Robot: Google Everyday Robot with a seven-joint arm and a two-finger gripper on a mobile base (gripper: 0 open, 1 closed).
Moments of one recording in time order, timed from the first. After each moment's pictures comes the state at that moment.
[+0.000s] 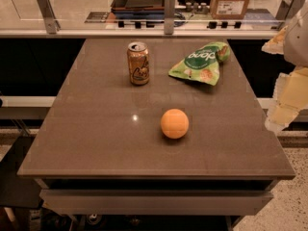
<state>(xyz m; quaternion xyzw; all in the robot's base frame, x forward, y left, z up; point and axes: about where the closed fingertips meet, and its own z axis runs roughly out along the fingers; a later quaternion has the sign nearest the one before) 0.438 -0.216 0.977 -0.60 0.78 -0.04 0.16</state>
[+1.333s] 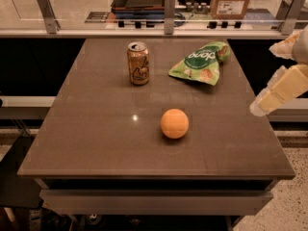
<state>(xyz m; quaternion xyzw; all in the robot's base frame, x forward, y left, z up) 0.471 -0.224 0.968 -0.49 0.82 0.07 0.28</state>
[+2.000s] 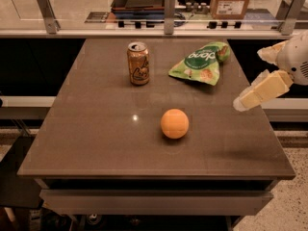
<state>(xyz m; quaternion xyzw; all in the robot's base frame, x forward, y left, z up) 0.509 -0.218 0.941 -0.46 0.81 0.11 0.36</state>
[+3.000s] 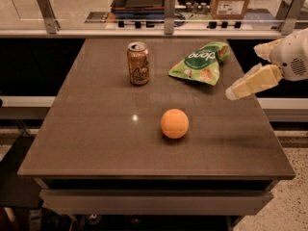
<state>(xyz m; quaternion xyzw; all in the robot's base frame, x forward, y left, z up) 0.542 -0.215 0.938 -0.42 0.80 0.13 0.40</state>
